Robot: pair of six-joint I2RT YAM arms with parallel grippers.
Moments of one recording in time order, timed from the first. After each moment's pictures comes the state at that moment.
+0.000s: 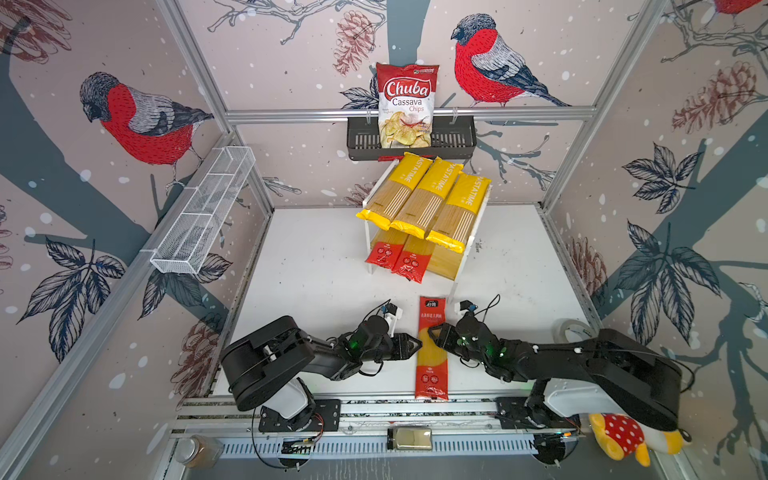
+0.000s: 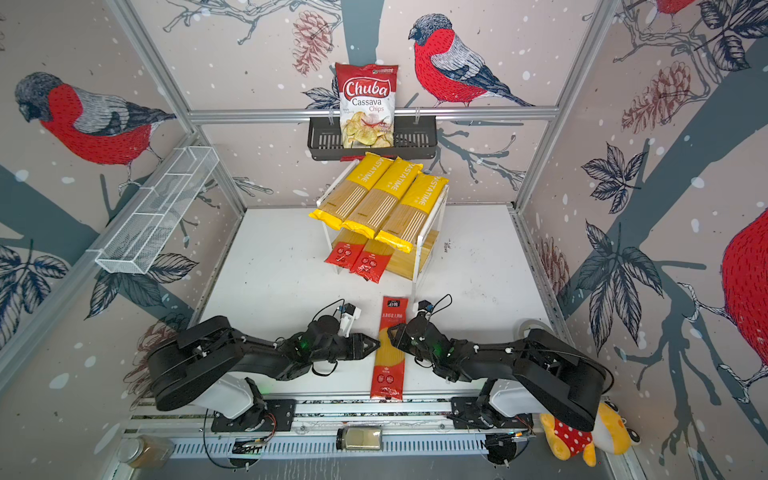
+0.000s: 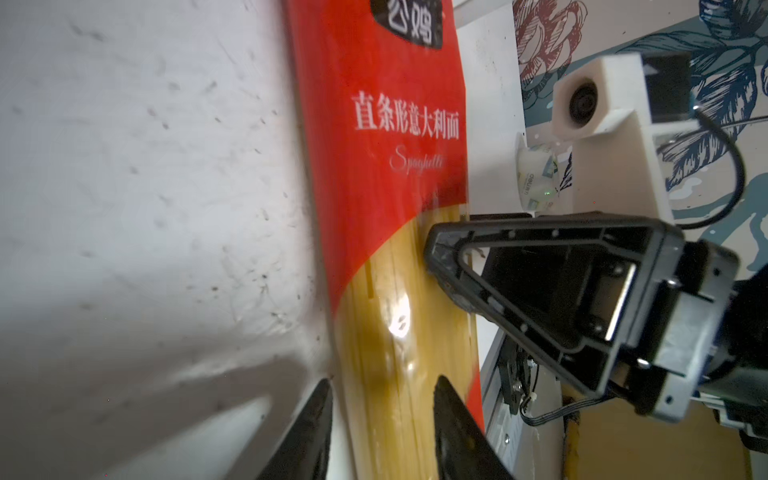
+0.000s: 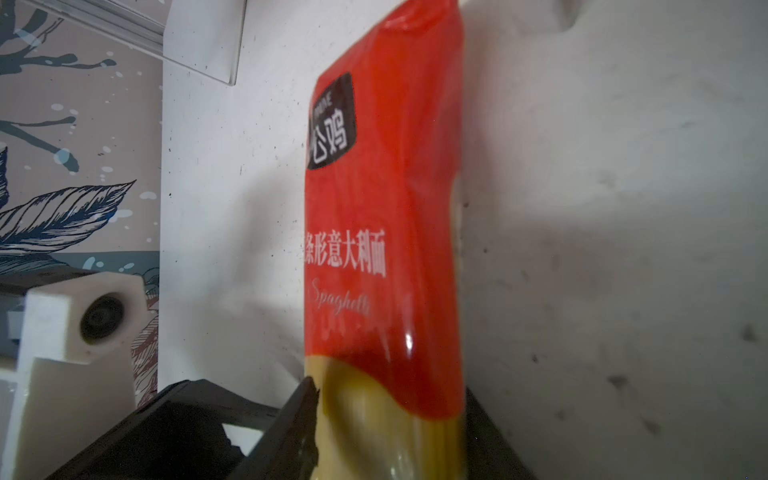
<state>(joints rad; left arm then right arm) -0.93 1.55 0.28 0.72 0.34 -0.99 0.99 1.33 0.25 0.42 0.07 1.15</state>
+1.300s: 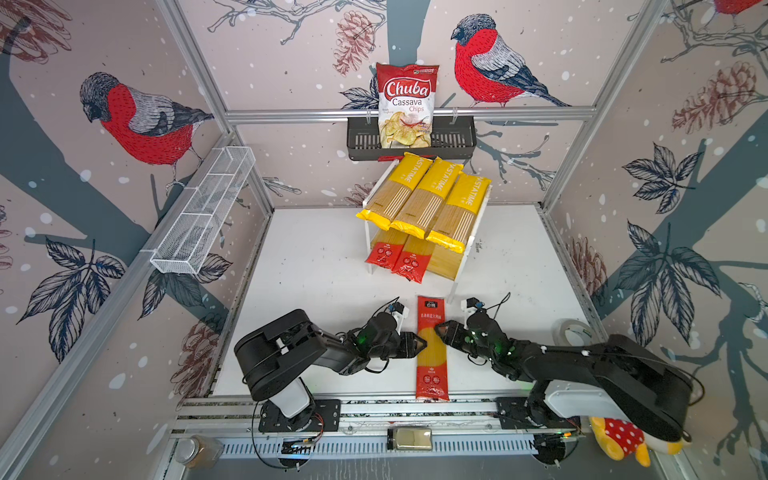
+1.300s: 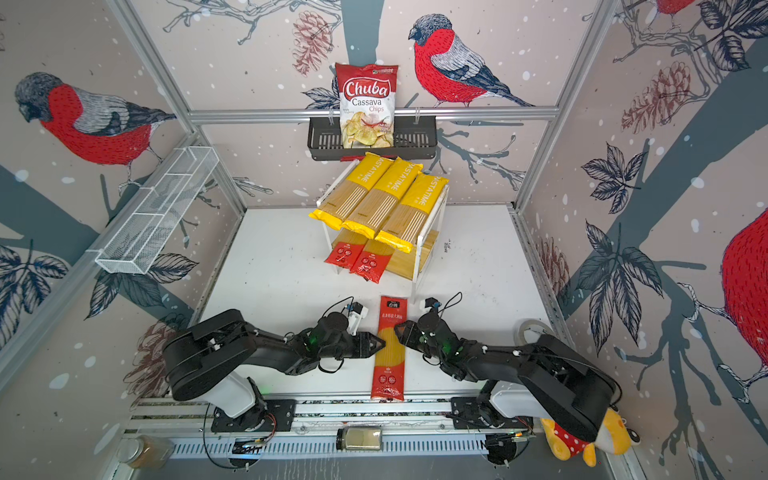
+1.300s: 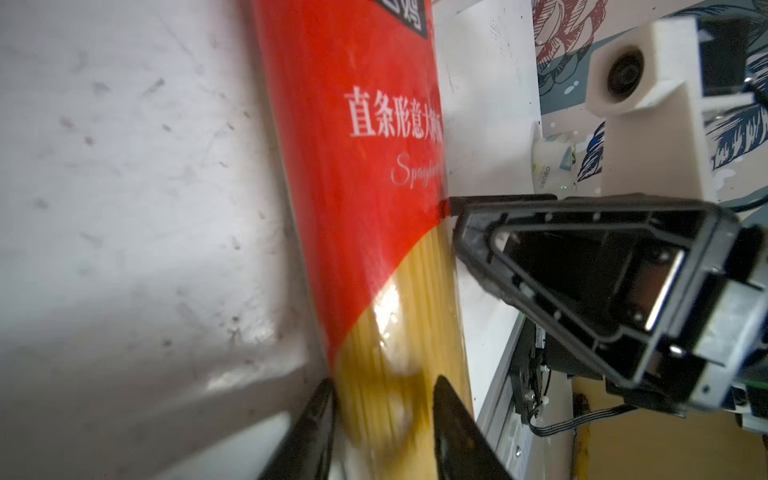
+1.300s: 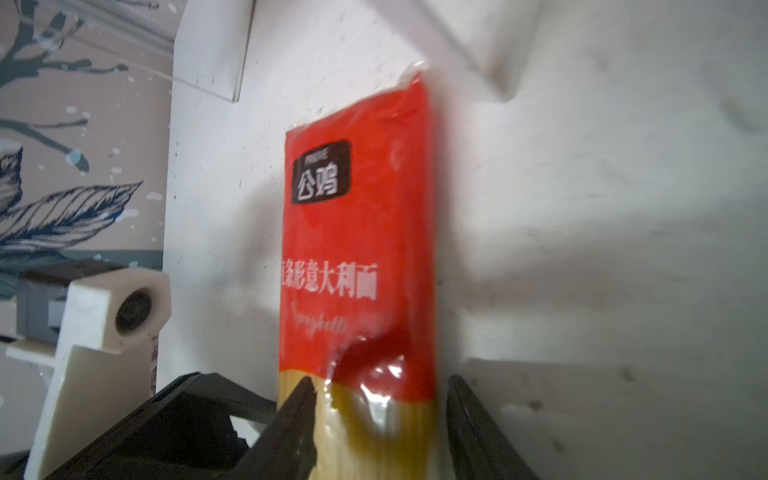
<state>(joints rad) -0.94 1.64 0.36 0.69 0.35 -0.98 0.89 1.31 0.22 0.45 -0.03 1.05</state>
